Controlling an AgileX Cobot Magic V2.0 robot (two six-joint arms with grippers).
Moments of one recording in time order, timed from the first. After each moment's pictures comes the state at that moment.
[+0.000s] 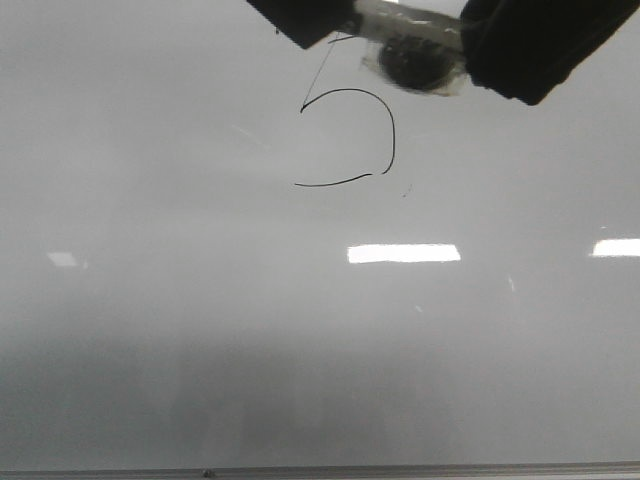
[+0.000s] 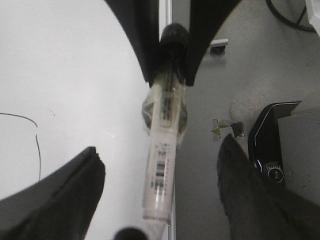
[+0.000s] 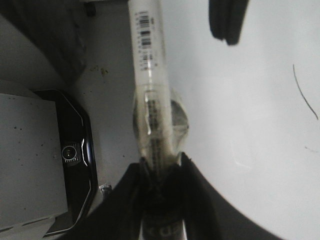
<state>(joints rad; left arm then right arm) -0.82 1.39 -1.34 -0.33 0.97 0.93 0.55 1.20 -1.10 0.39 1.00 -0.95</state>
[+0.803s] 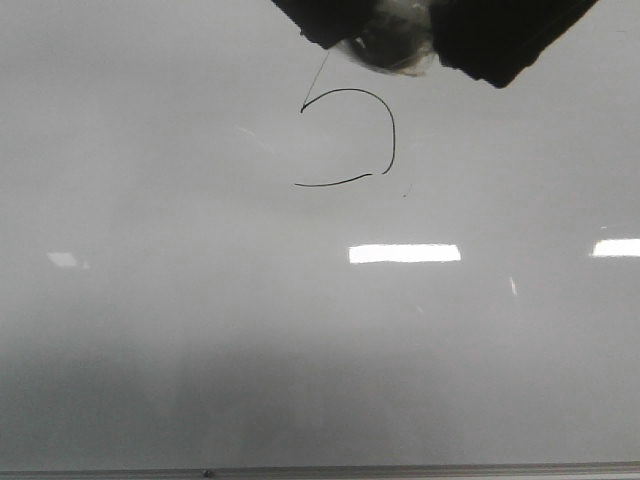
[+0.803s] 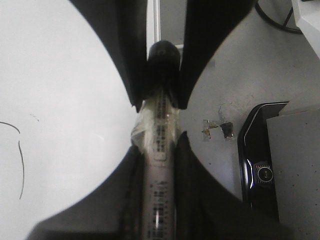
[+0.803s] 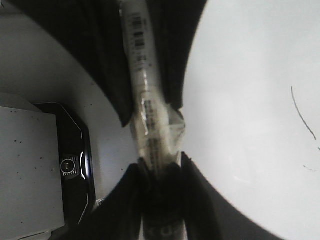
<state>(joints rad) -0.82 1.41 -1.34 -0.36 0.98 0.94 0.57 1.19 -1.10 0.42 0.97 -0.96</state>
